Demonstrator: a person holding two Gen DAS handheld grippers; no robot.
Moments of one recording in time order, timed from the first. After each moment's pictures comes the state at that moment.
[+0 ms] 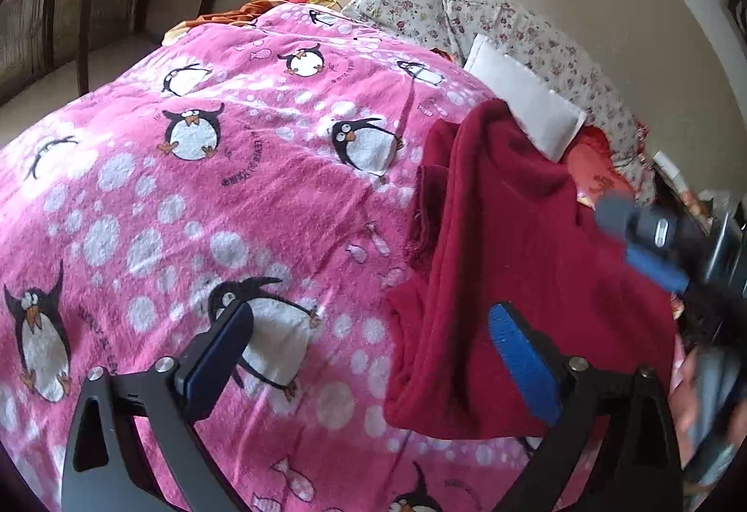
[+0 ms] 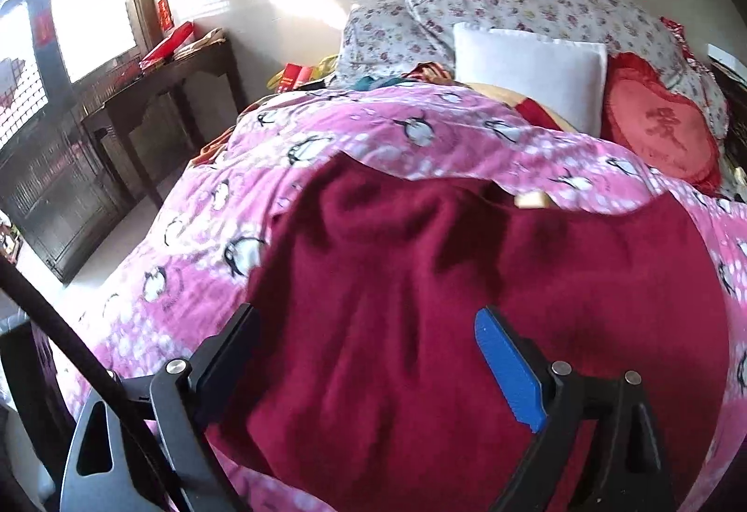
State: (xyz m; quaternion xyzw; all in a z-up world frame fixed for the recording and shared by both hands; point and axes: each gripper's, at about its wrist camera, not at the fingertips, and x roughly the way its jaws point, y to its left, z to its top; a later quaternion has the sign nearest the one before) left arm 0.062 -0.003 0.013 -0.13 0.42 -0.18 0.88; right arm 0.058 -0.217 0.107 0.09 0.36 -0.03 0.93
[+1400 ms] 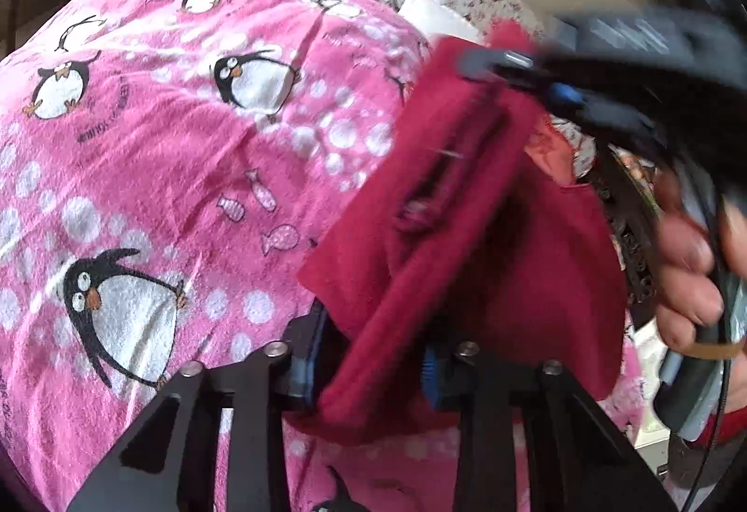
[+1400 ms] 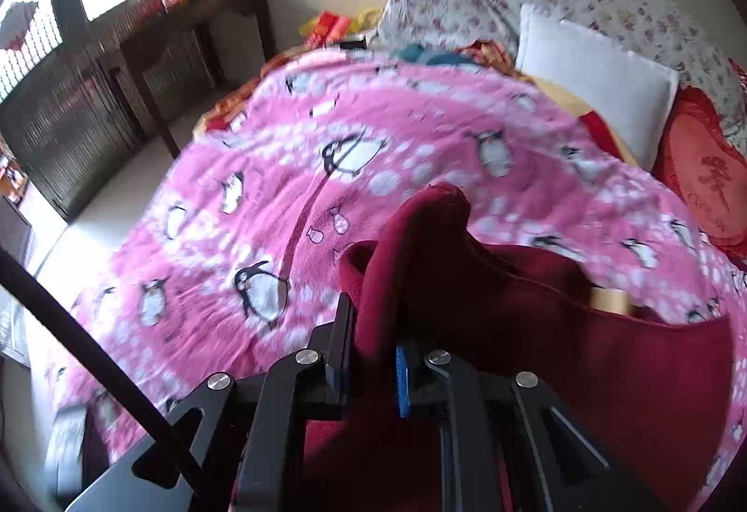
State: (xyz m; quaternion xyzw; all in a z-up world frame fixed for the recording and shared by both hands) left arm 0.076 -0.048 0.001 -0.16 0.47 -0.32 0.81; right arm 0.138 -0.207 0.124 0.04 0.43 0.02 0.90
